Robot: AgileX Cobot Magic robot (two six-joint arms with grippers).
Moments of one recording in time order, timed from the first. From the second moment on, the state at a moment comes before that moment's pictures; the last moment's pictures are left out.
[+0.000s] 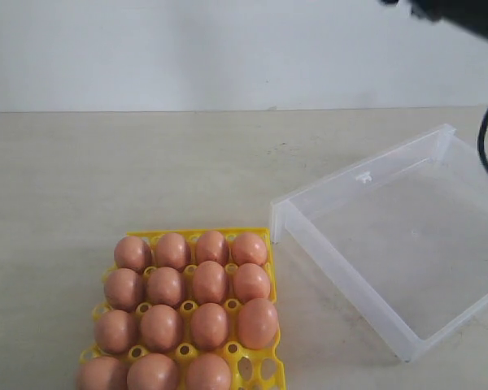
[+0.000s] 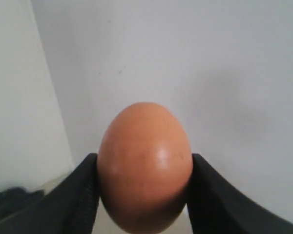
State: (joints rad) left arm 0.11 0.00 0.00 -0.19 0.29 0.22; right arm 0.09 1.31 -0.78 -0.75 -0.81 0.84
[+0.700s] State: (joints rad) left arm 0.11 0.00 0.00 -0.19 0.29 0.22; right arm 0.84 1.43 -0.30 -0.27 -0.66 0.60
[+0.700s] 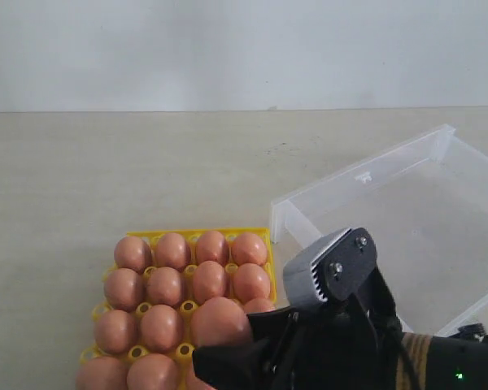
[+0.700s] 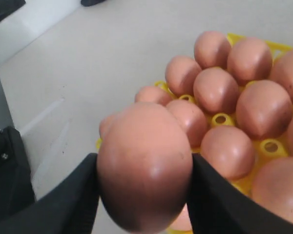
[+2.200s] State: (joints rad) left arm 0.11 0.00 0.00 -0.19 0.29 0.22; right arm 0.85 1.61 -0.22 0.13 -0.82 0.31
